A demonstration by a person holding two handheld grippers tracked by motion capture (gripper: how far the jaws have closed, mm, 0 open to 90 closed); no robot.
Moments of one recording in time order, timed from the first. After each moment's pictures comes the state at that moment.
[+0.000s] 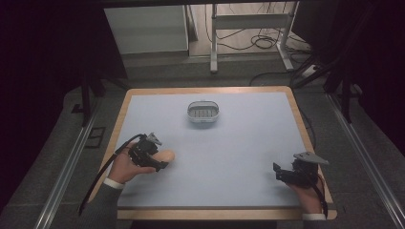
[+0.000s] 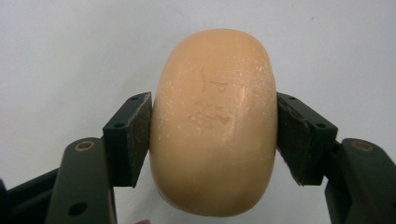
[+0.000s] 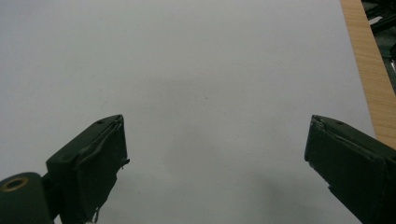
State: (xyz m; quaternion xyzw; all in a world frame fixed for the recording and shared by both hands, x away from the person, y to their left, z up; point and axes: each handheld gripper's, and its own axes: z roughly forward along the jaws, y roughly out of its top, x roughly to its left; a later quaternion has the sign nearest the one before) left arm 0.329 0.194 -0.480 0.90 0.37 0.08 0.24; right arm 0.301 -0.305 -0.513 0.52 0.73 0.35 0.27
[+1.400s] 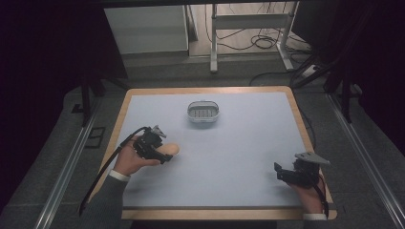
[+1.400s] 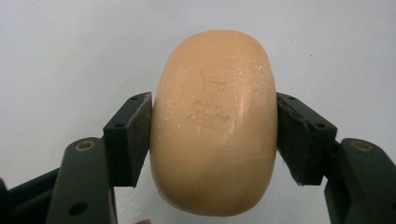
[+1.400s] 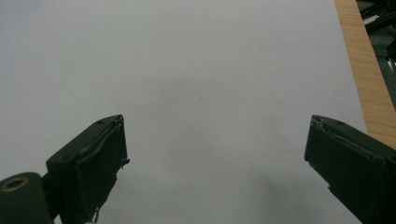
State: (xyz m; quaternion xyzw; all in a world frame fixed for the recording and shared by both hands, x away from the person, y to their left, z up) left arm 0.347 0.183 -0.468 0.89 0.36 0.08 0.25; right arm 0.301 -0.309 -0.513 0.53 0.73 0.35 0.27
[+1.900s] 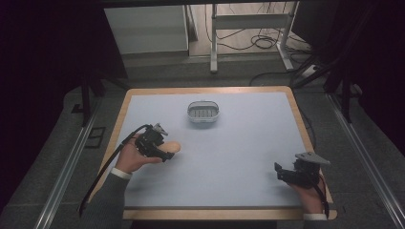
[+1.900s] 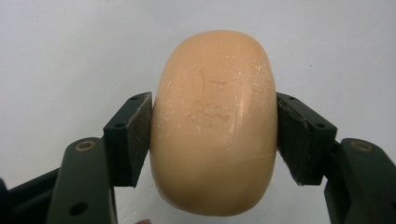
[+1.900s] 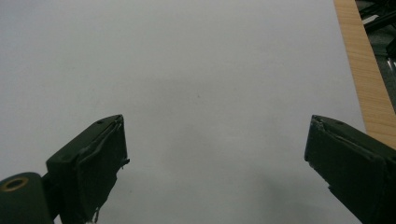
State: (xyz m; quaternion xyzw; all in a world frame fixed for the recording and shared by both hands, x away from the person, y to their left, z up) left arm 0.353 0.179 -0.465 0.89 0.36 0.08 0.25; right arm 0.301 -0.310 -0.513 0.53 0.73 0.35 0.27
